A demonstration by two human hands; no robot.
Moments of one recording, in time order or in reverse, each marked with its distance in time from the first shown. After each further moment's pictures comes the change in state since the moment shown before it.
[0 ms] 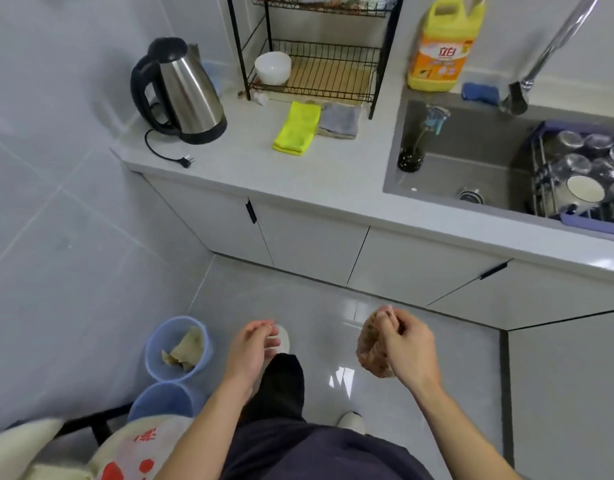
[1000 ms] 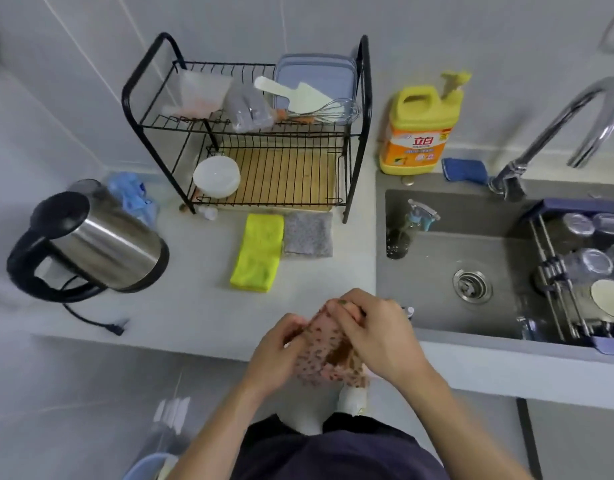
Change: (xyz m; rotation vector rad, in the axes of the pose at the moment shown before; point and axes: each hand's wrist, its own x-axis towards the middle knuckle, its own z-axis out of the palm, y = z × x) left_hand 0.198 0.291 0.151 0.420 -0.439 0.384; right_hand 0.292 -0.223 0.013 -0.341 -0.050 -0.454
